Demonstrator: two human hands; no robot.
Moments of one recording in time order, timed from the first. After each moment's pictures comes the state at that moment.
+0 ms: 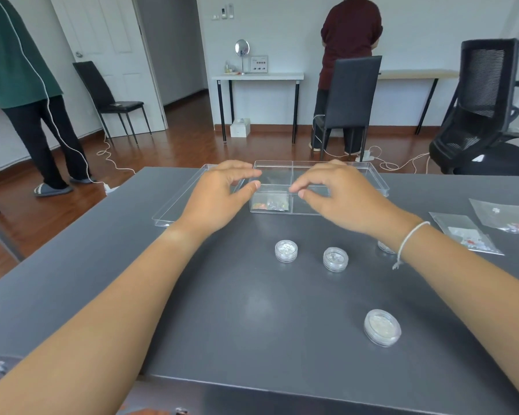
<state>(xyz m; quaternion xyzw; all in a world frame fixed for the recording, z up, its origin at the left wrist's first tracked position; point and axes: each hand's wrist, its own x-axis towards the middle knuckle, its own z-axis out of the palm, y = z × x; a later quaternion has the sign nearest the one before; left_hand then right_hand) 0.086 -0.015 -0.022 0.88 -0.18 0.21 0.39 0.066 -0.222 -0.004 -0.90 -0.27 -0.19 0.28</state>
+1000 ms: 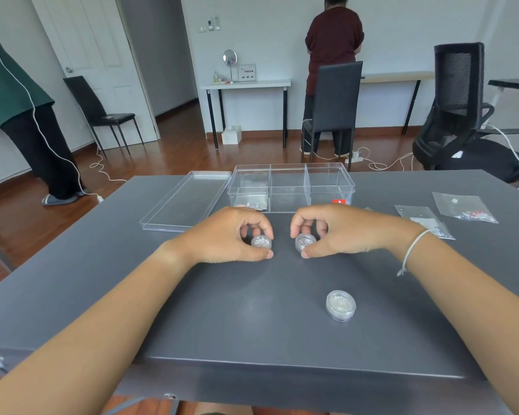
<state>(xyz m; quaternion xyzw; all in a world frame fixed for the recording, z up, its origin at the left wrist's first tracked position) 0.037 -0.041 -0.025 0.90 -0.30 -0.03 0.31 0.025 -0.260 -0.009 -0.92 -0.24 0.12 0.29</state>
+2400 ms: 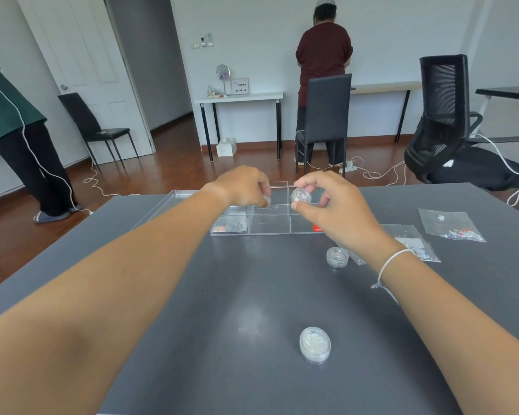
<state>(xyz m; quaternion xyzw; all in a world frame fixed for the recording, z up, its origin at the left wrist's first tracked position) 0.161 -0.109 0.019 0.97 -0.22 0.02 0.12 0.062 -0.281 -0.014 -0.85 -0.15 -0.24 0.44</state>
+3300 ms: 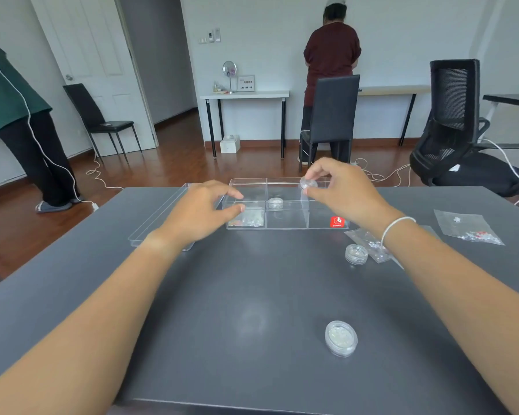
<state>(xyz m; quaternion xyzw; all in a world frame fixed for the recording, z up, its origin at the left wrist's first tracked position) 0.098 -0.023 -0.015 0.91 -0.19 0.17 0.32 0.090 -0.270 0.004 -0.89 -0.14 -0.20 0.38</state>
